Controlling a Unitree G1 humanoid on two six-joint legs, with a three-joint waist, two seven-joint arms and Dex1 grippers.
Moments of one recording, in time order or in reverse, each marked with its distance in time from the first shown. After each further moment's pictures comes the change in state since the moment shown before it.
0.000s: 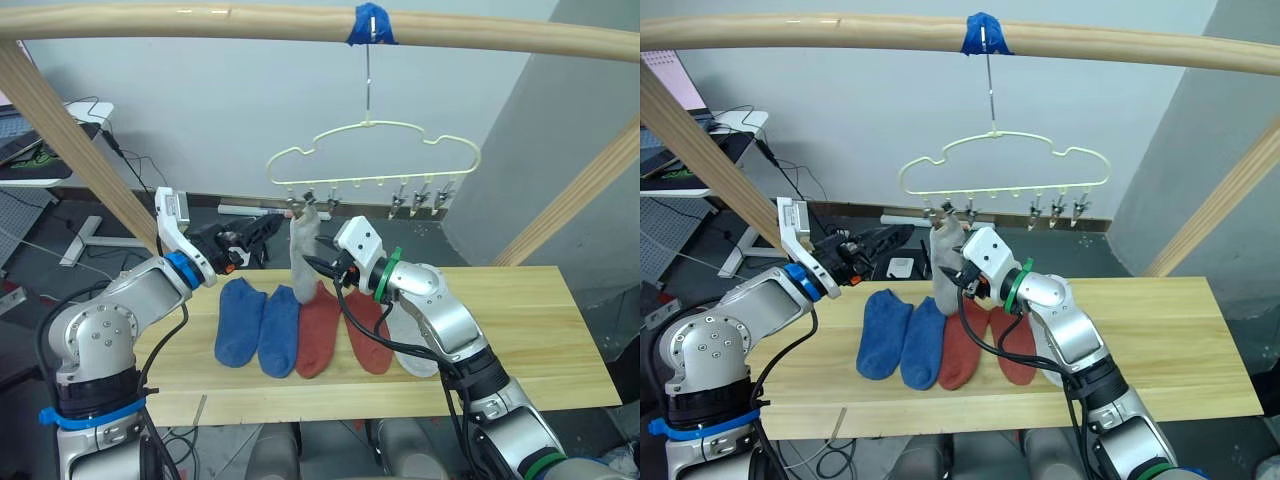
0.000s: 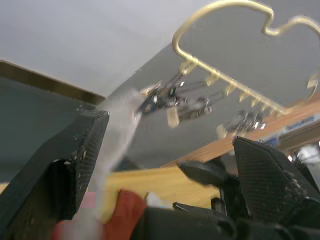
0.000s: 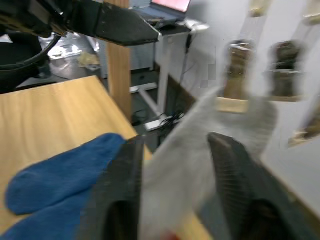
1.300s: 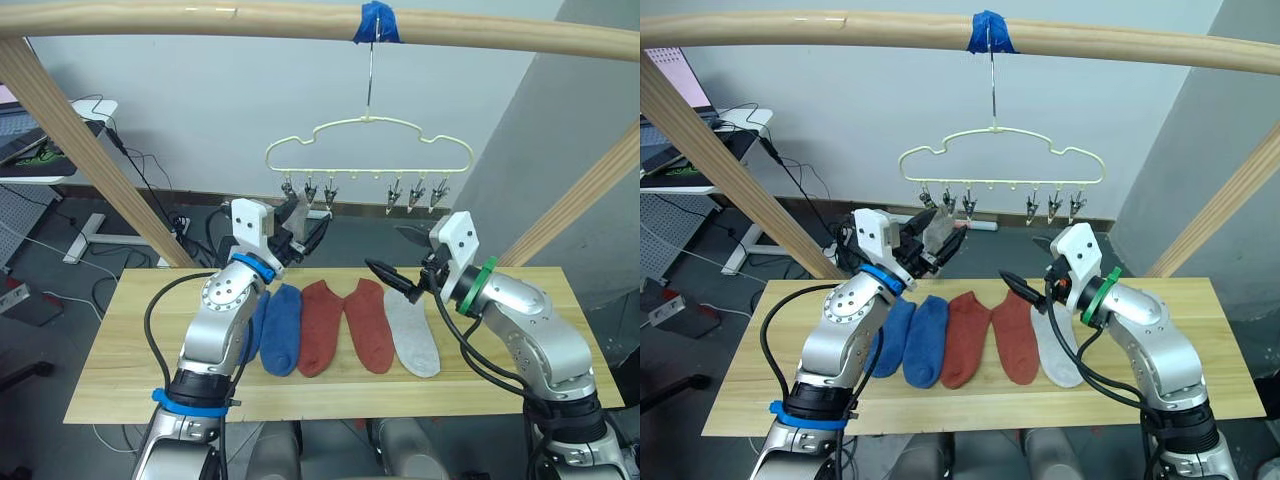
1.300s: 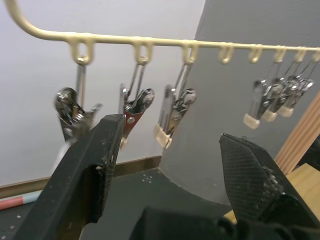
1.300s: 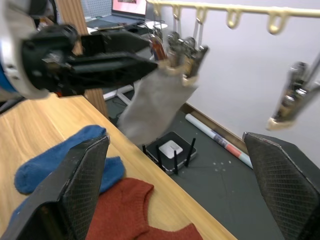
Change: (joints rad) left arm -0.056 -0.280 -0.374 0.263 0.828 -0.865 -0.103; right arm 0.222 -0.286 -0.272 -0.443 0.299 0.245 -0.004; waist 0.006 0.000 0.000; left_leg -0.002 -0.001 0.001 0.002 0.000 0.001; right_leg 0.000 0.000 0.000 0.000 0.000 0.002
